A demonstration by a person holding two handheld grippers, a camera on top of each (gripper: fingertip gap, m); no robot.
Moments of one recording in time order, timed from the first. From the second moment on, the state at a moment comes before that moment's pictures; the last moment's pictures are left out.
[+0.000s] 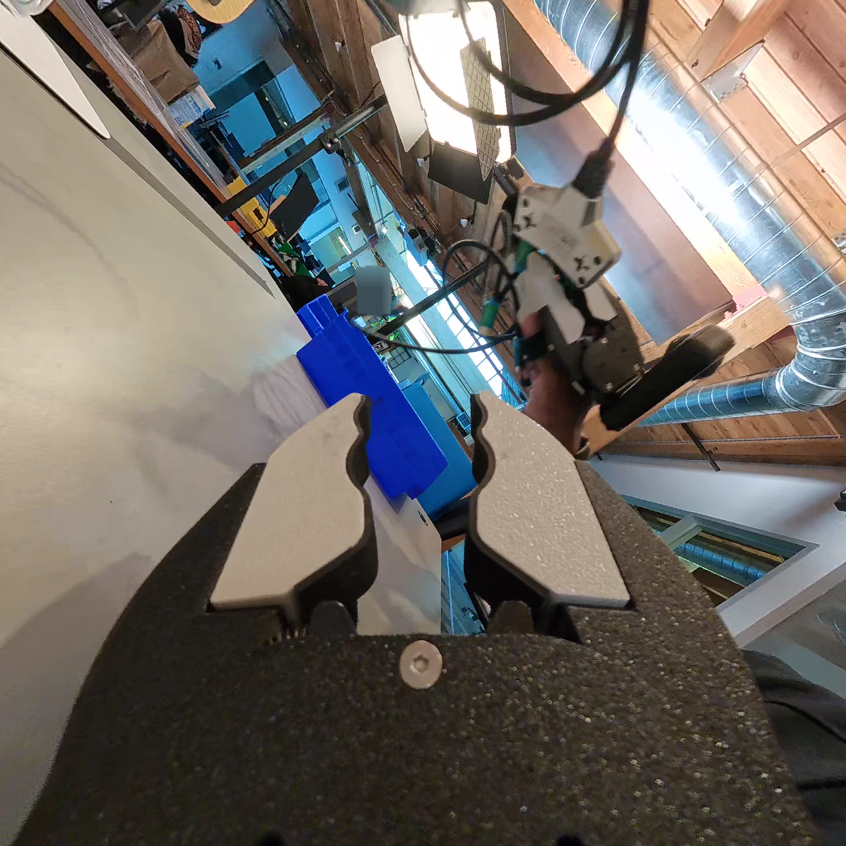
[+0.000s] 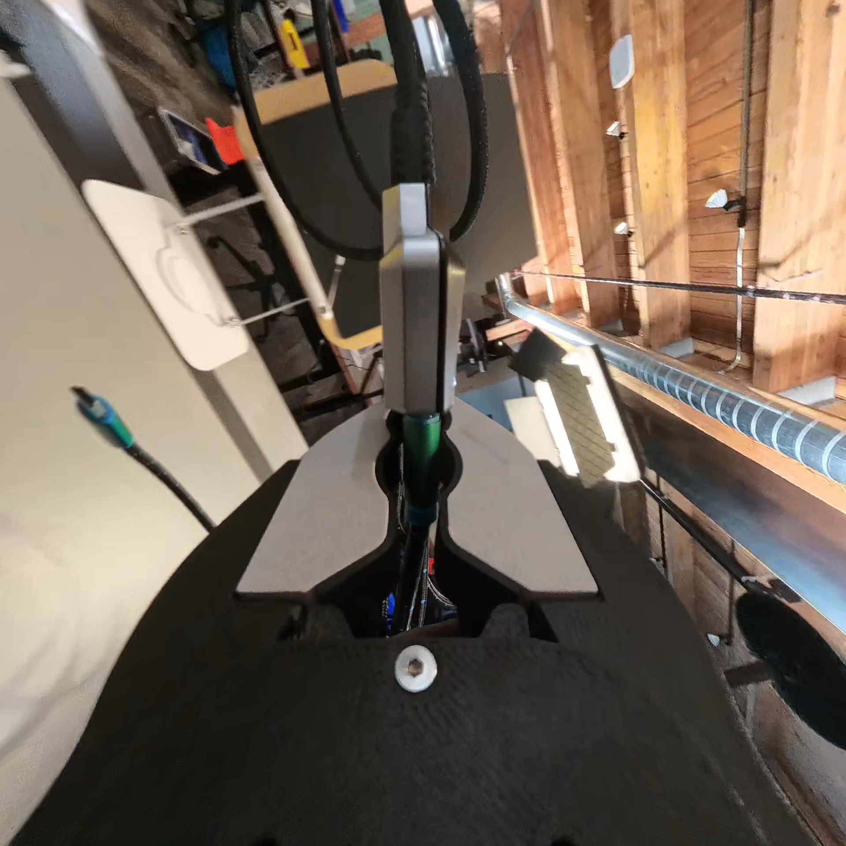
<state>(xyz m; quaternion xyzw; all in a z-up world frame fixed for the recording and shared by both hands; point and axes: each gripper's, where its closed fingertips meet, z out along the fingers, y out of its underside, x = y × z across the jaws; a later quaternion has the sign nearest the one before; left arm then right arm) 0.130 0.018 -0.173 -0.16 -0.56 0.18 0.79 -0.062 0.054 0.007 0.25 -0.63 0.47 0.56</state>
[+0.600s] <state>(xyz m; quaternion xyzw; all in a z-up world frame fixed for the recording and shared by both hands) 0.129 0.021 -0.173 -0.18 -0.57 0.21 0.78 -0.245 0.197 0.006 0.13 -0.66 0.63 0.39</state>
